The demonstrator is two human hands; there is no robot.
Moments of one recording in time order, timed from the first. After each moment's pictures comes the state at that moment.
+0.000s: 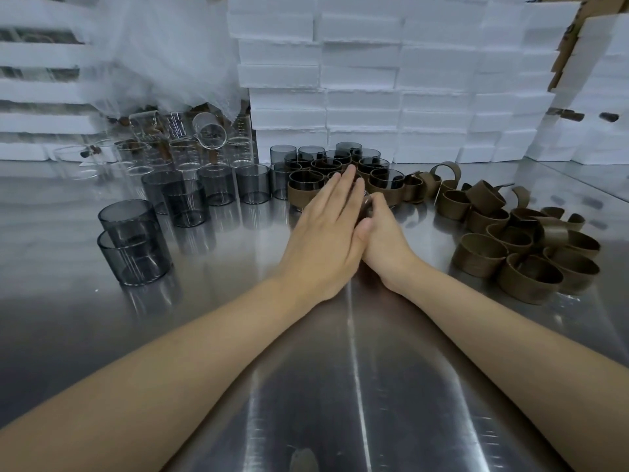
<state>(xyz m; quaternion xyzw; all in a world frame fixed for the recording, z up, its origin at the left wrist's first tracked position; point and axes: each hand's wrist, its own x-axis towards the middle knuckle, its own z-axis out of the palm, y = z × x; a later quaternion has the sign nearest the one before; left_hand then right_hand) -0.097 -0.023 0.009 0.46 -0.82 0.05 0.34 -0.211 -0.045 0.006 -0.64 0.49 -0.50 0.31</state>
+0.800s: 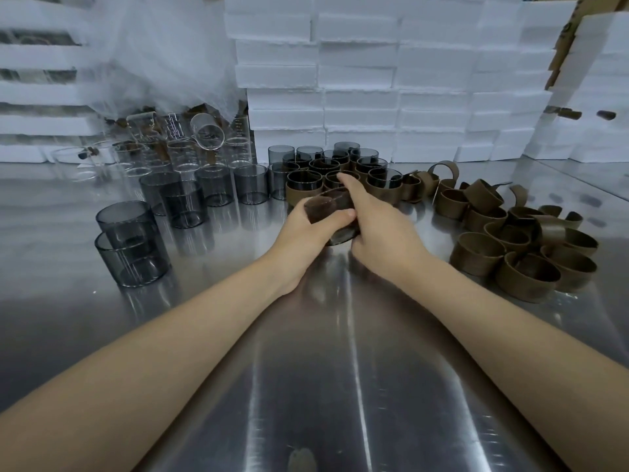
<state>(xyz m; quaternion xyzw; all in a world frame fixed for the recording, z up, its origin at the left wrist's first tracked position) -0.087 -0.044 0.006 0.39 -0.51 -0.54 0.54 -0.222 -0.041 0.019 -0.81 0.50 -0.31 0.00</state>
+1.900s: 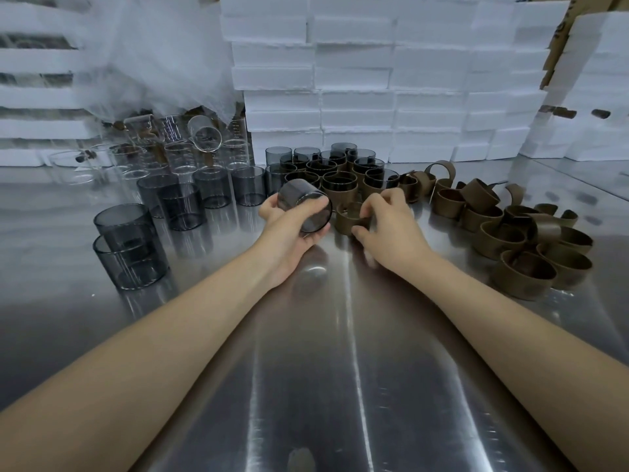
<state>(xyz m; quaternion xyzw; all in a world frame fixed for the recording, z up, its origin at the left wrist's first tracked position) -0.079 -0.055 0.013 0.35 -0.34 -0.61 0.62 -0.241 -0.062 0.006 -0.73 0.61 -0.31 0.04</state>
